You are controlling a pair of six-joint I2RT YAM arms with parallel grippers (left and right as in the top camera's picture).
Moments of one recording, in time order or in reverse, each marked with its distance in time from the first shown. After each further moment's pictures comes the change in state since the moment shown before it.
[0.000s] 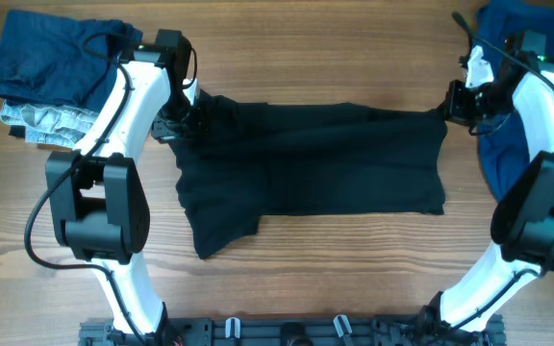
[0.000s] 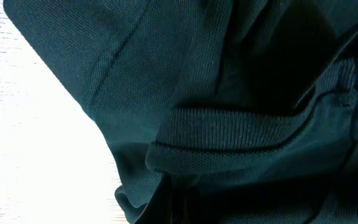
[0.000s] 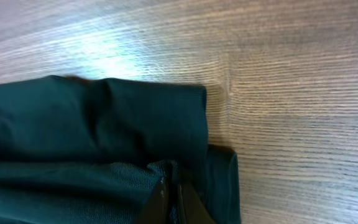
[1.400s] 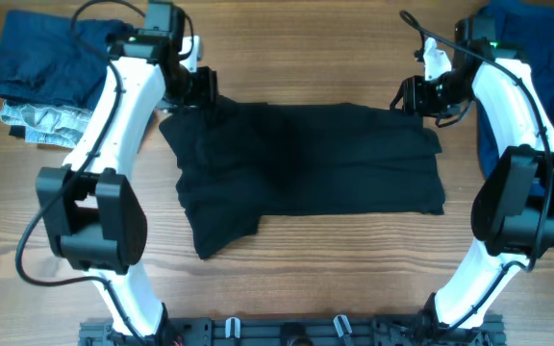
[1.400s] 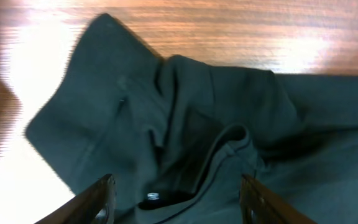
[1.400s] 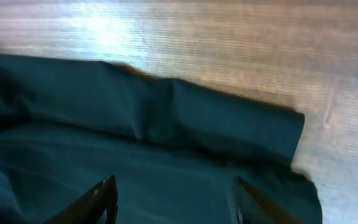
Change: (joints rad) left arm -0.017 -0.057 0.064 0.200 0.085 0.008; right arm 0.173 0.030 0.065 -0.040 0.036 -0.013
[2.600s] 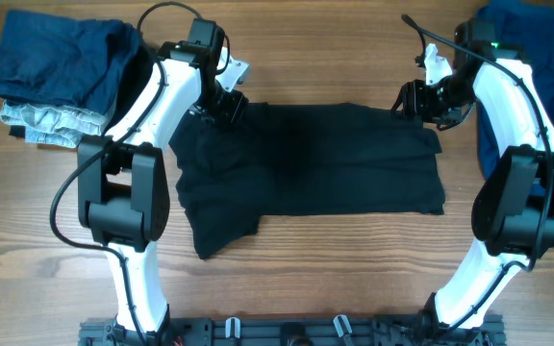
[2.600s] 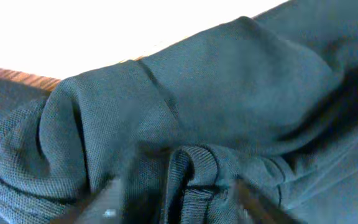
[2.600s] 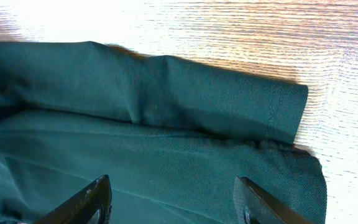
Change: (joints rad) left arm -0.087 0.157 0.000 0.063 0.008 0.389; right arm -0.002 0.000 -0.003 -0.040 0.009 0.013
